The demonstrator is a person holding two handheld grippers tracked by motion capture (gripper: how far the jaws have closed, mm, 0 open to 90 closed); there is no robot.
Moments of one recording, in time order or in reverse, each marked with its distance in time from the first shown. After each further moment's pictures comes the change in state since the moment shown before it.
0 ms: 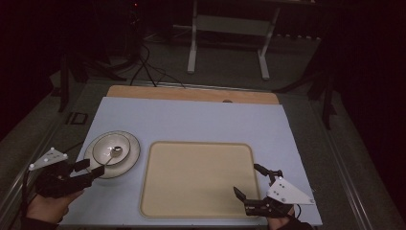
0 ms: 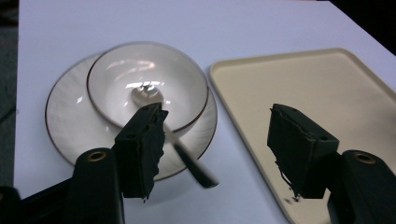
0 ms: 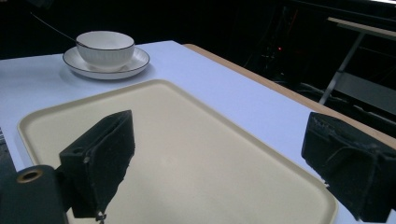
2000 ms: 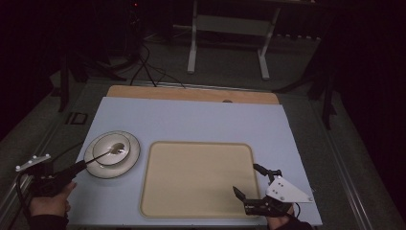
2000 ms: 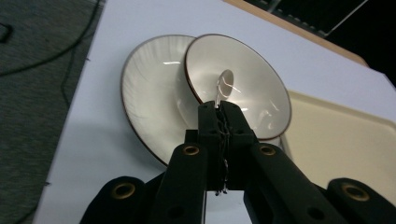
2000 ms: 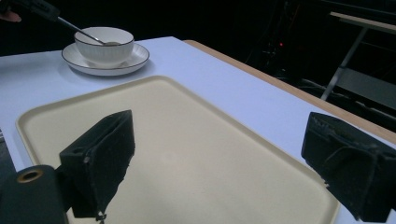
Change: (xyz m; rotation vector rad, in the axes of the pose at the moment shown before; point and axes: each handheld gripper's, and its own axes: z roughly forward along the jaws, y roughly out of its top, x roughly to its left) left arm 0.045 -0.026 0.013 -0.101 0.146 -0.315; right arm -0.001 -0.002 0.003 0.015 0.004 0.007
